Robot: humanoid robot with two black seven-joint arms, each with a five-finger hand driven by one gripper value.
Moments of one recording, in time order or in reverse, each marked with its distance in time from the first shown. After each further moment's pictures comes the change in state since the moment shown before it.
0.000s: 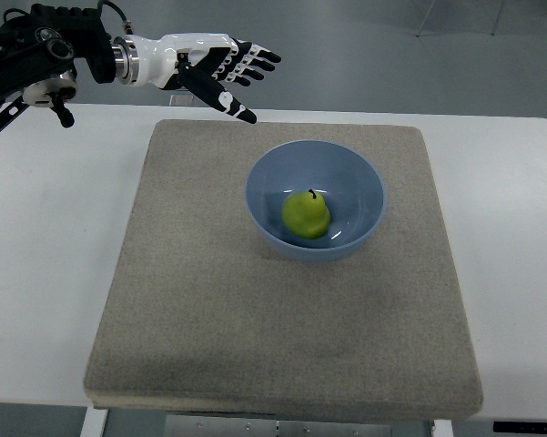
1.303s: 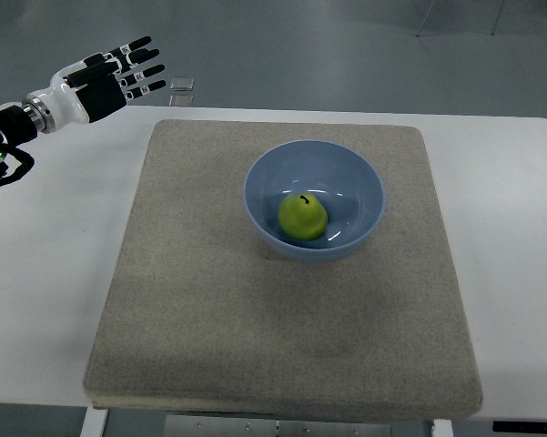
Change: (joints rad) left arm 0.320 -0.017 -0.286 0.349 -0.857 -0.120 0.238; right arm -0.001 0.000 0.000 0.000 0.000 0.000 0.000
